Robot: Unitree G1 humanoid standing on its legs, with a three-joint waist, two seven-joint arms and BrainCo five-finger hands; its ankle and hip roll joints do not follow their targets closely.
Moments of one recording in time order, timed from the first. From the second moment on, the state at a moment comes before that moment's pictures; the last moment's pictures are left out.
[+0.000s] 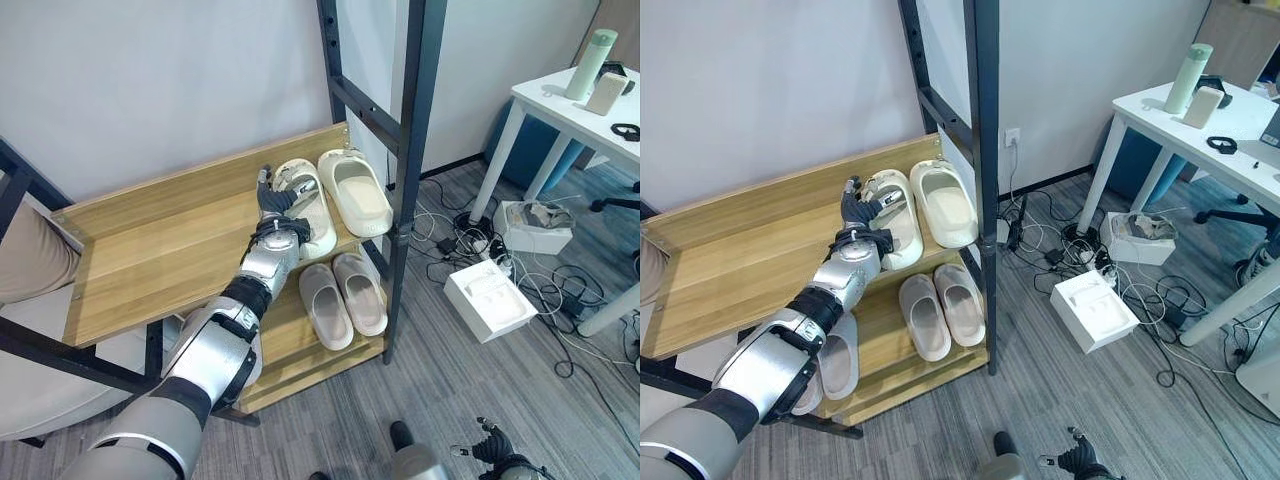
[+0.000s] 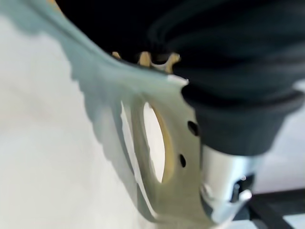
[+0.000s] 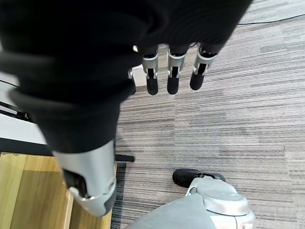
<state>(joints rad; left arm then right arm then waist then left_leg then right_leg) -0.95 0.24 -0.43 0.95 -0.53 -0.08 0.58 0.07 -0.36 0.35 0.90 0.06 0.02 -0.24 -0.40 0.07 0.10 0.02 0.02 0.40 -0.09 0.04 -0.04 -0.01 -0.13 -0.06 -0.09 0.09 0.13</state>
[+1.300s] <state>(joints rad) -0.47 0.48 -0.60 -0.55 -0.89 -0.12 -0.16 0.05 -0.26 0.44 0.89 0.02 0.02 -0.08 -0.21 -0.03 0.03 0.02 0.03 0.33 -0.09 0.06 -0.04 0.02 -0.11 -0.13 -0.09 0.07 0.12</state>
